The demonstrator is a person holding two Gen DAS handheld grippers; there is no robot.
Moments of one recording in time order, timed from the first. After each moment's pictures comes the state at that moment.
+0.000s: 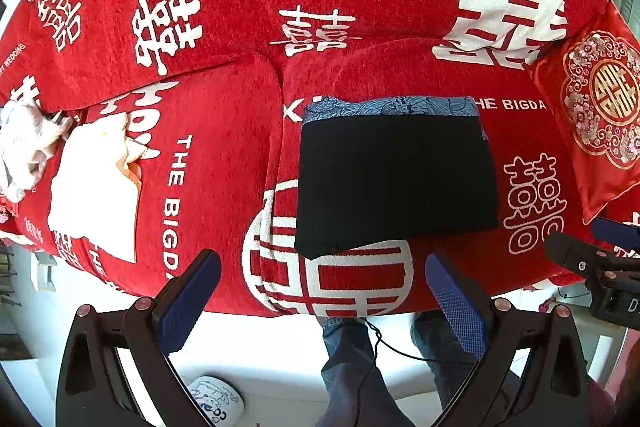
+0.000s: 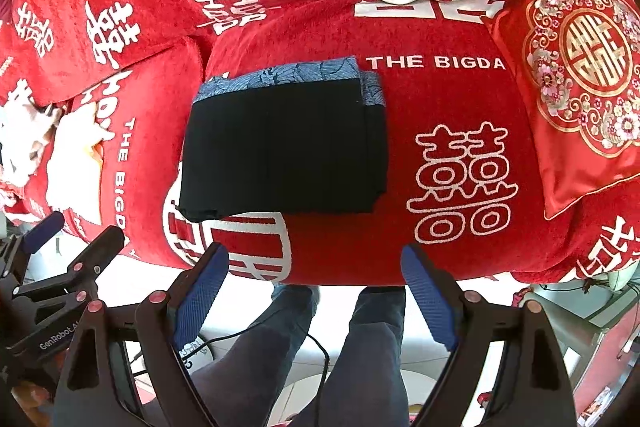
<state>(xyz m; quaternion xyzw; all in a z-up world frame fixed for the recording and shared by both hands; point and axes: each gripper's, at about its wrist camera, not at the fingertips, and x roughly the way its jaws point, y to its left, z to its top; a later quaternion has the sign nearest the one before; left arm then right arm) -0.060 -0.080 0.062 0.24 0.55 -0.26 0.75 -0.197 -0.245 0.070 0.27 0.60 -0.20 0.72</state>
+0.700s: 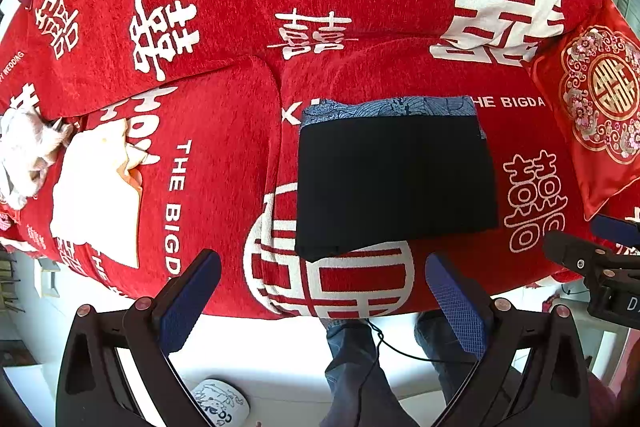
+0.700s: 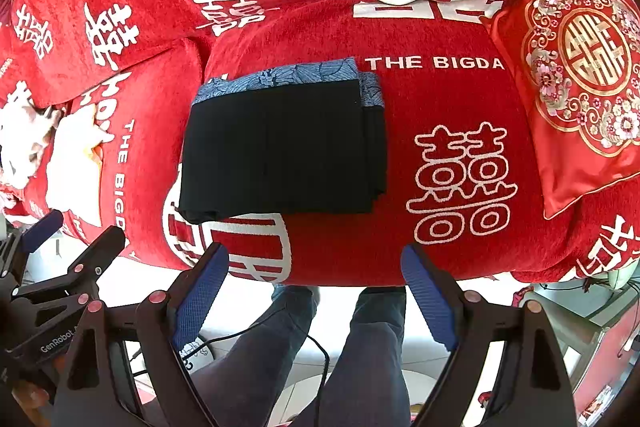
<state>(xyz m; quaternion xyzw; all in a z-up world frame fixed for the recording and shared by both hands) -0.061 -0.084 0.064 0.25 0.55 -0.26 0.75 -0.197 -0.246 0.071 0.27 0.60 -0.21 0.72</state>
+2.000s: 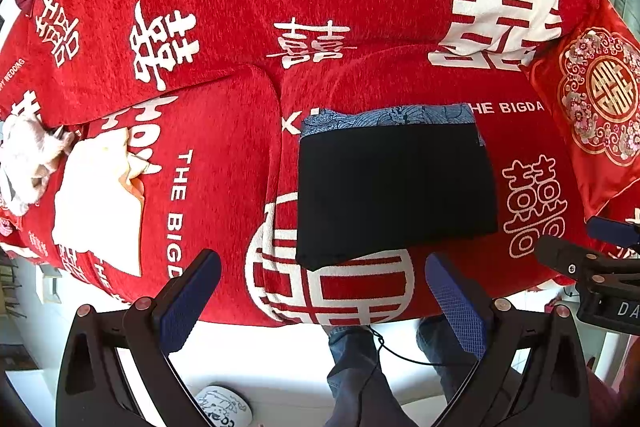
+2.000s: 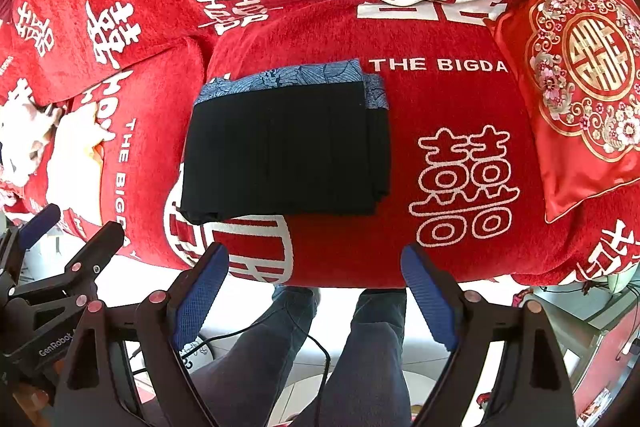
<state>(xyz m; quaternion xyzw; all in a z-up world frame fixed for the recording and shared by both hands) -0.056 -0.082 0.067 0.26 0.53 -0.27 0.76 -0.194 -0.244 0.070 0.27 0.60 -0.20 0.72</state>
